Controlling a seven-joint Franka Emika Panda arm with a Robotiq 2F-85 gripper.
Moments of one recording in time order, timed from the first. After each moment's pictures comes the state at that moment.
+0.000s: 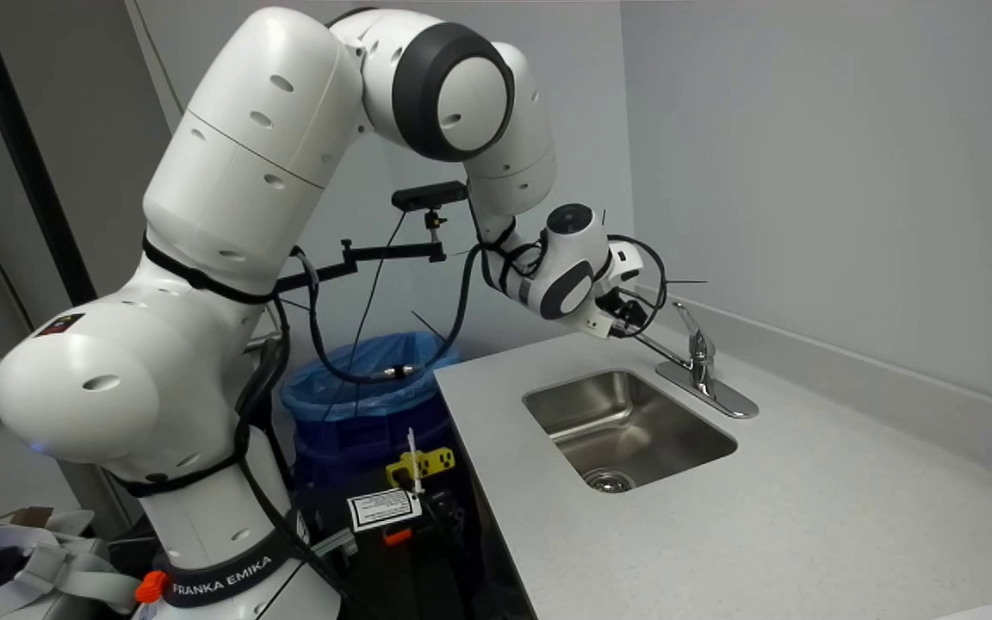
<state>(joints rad) -0.10 0.74 0.61 -2.01 -0.06 3.31 -0.18</state>
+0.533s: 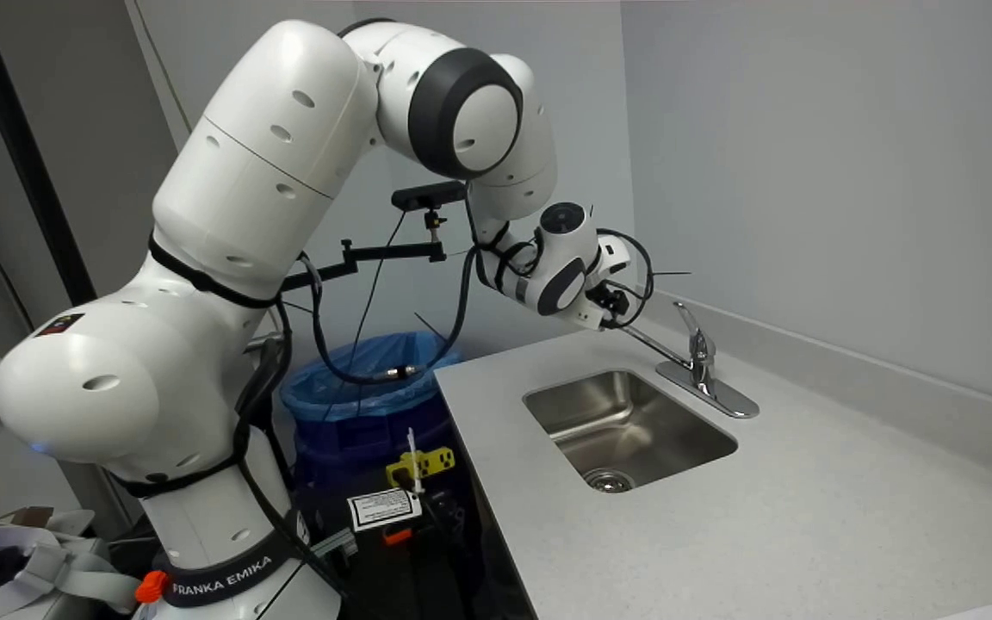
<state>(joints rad) -0.10 0.79 0.67 -1.96 -0.13 3.32 -0.17</state>
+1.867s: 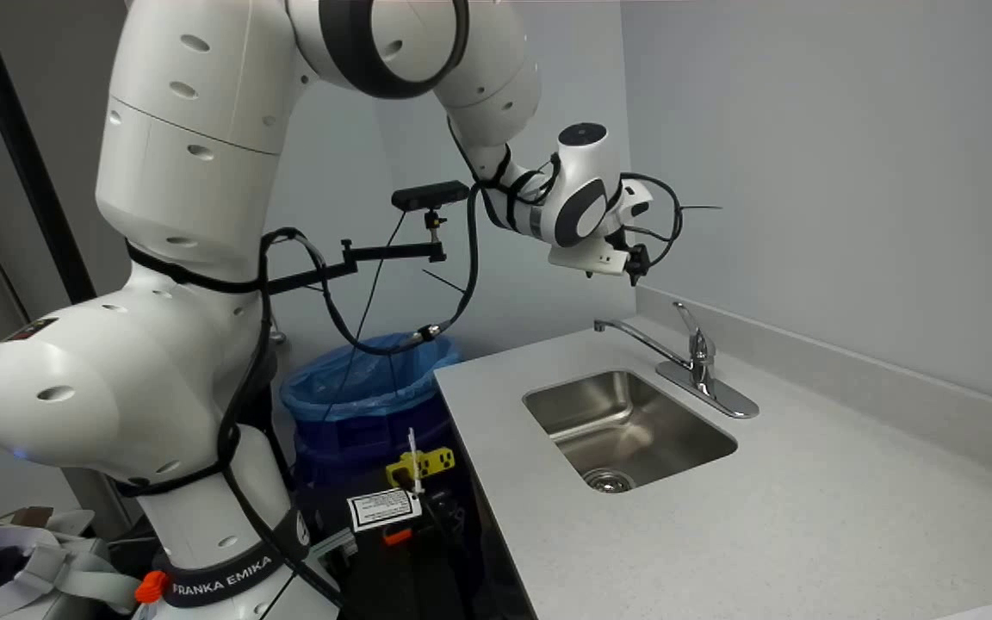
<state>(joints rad) -0.29 0.55 0.78 -1.99 -0.12 2.97 -0.20</state>
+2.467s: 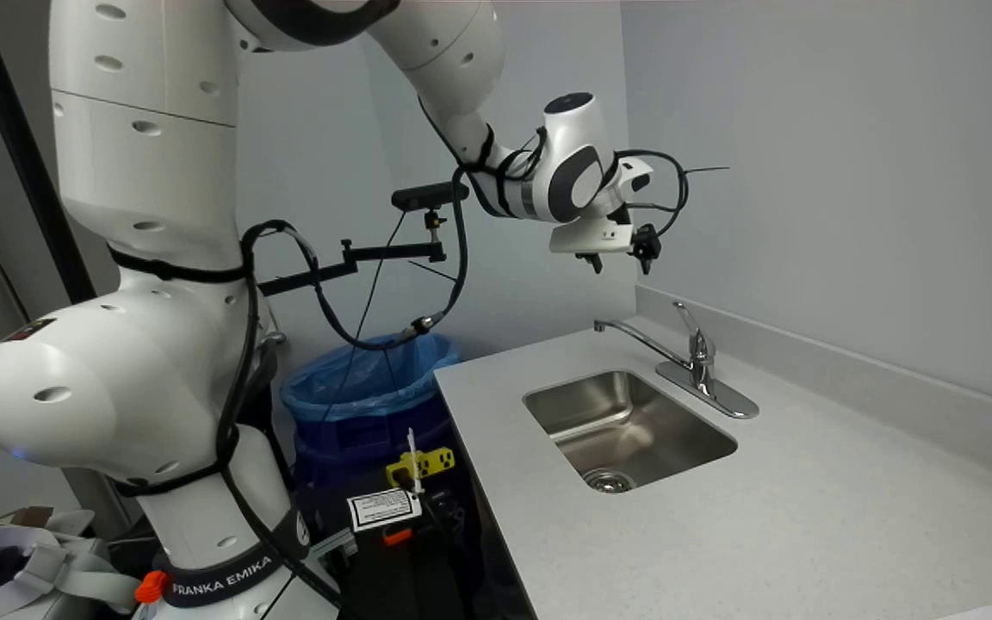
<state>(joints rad) -0.31 0.36 0.73 -2.08 -0.14 2.90 -0.22</state>
